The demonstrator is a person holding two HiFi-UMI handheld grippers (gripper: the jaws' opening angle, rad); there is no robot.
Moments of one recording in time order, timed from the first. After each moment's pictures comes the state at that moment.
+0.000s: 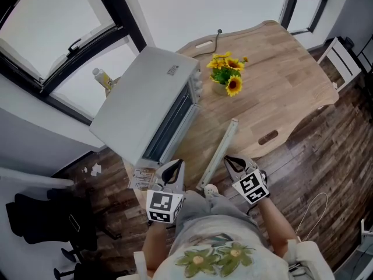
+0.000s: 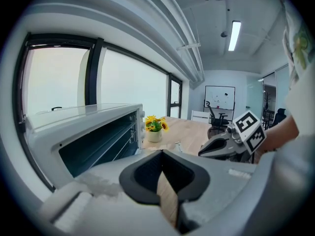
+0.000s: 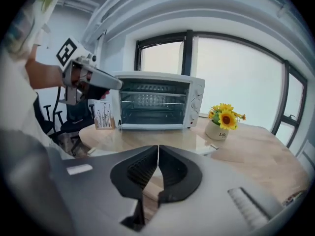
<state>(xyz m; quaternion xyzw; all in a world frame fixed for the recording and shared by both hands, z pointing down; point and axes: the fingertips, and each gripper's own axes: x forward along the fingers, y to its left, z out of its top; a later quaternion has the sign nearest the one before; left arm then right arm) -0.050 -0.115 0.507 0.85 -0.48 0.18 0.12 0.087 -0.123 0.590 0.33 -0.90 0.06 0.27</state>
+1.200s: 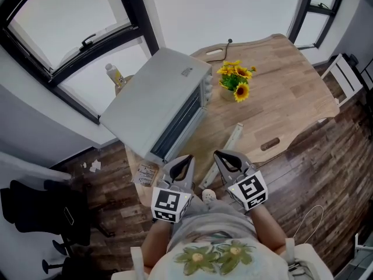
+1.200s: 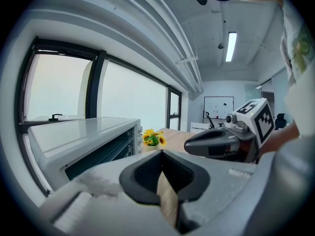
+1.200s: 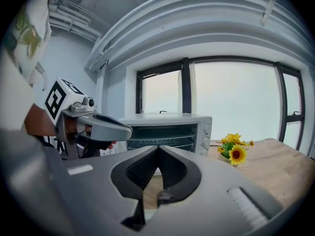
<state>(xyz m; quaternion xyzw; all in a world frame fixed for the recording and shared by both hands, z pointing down) -0.038 -0.110 0.458 0.86 -0.49 0.12 0.09 0.026 -0.123 0.463 0.33 -0.93 0.05 0.12</state>
